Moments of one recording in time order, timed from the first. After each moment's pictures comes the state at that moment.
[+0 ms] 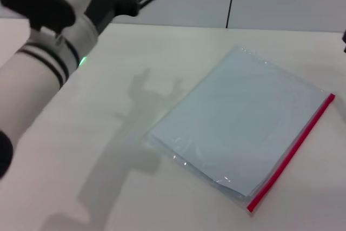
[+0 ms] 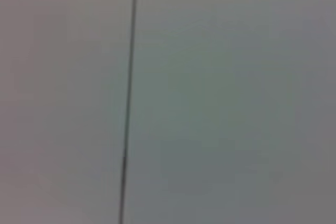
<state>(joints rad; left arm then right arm) -0.19 -2.03 -1.22 -1.38 2.26 0.16 0.74 0.44 2.04 -0.92 -0.34 2.22 1.07 -2.54</state>
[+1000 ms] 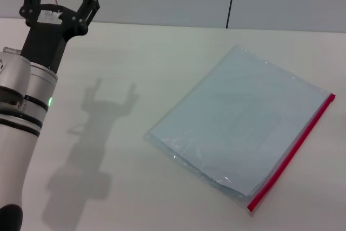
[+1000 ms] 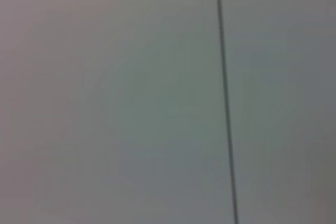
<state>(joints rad) -0.27 -2.03 -0.99 -0.77 2.35 1.04 0.29 0.45 2.03 -0.81 0.01 2.74 1.20 -2.88</state>
